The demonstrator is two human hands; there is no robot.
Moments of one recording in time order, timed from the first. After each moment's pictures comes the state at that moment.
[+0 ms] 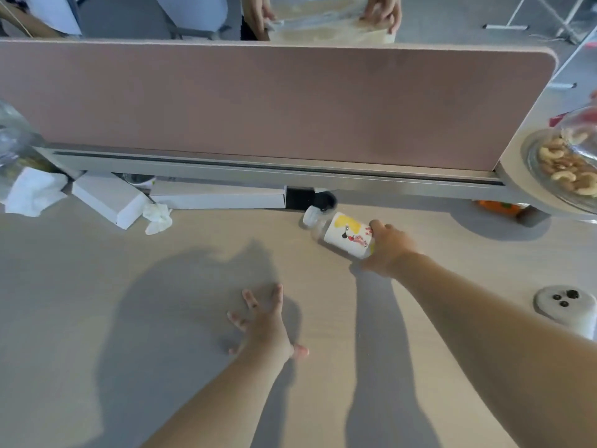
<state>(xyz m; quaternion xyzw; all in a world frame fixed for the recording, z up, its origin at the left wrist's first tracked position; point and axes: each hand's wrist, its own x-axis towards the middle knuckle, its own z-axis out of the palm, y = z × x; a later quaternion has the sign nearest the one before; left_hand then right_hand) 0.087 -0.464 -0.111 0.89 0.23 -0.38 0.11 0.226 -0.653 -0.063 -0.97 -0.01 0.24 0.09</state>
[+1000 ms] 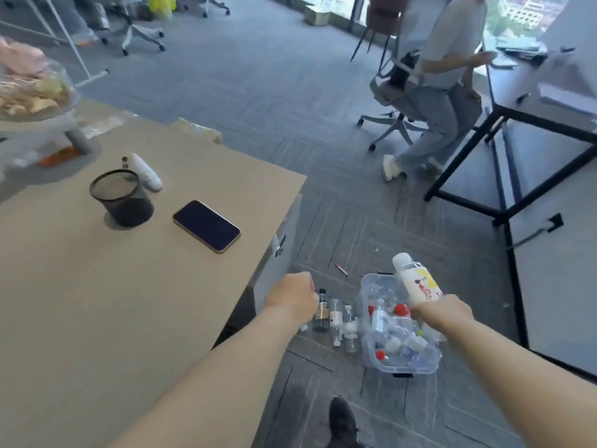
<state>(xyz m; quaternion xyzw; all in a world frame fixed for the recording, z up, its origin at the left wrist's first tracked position) -0.297 -0.724 -0.035 0.78 -0.50 -0.35 0.12 -0.535 -0.808 -0.019 -0.48 0.82 0.04 0.31</state>
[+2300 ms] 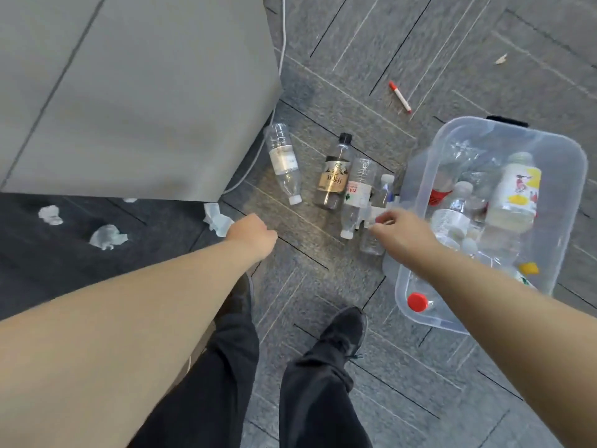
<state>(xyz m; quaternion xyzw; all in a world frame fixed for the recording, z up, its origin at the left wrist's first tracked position) -0.365 -0.845 -0.572 0.85 -0.18 -0.49 -0.05 -0.554 -0.978 -0.535 -0.62 0.60 0.22 0.45</state>
